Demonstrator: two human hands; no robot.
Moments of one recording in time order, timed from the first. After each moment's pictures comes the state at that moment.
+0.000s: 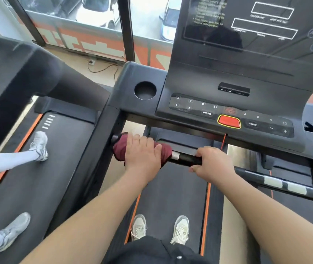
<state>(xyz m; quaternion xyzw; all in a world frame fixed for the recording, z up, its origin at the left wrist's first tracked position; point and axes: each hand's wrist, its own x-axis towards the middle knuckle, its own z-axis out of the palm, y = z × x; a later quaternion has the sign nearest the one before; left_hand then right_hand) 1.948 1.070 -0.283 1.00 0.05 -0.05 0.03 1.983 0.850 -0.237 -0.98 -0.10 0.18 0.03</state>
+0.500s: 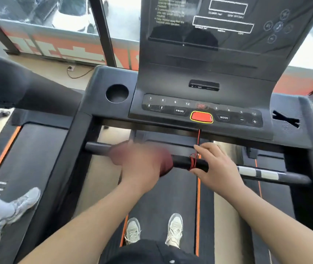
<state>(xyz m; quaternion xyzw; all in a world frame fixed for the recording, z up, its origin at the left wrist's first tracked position) 1.941 1.014 -0.287 1.00 -0.05 -0.05 0.06 1.952 0.763 -0.240 -0.97 -0.15 0.00 0.16</state>
